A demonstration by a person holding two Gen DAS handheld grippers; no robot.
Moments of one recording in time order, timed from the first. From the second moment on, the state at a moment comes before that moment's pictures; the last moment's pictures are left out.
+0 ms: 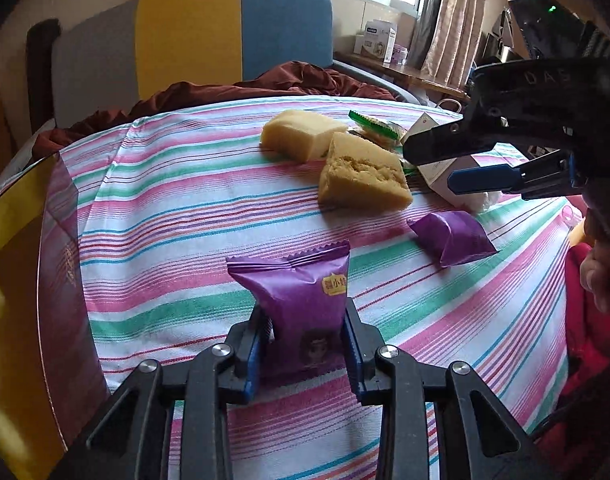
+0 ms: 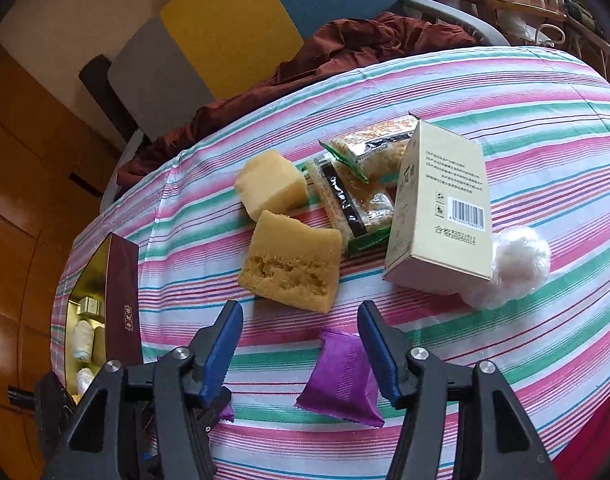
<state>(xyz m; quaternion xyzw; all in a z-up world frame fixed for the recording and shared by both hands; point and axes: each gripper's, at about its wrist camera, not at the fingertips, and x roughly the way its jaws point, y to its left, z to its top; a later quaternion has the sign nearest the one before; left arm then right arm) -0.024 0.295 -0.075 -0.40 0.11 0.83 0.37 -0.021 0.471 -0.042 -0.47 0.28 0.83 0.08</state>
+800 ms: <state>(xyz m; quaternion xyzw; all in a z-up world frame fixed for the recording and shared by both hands) -0.020 0.290 -0.080 -0.38 0.10 0.84 0.38 -0.063 0.453 -0.066 -0.51 0.18 0.83 0.10</state>
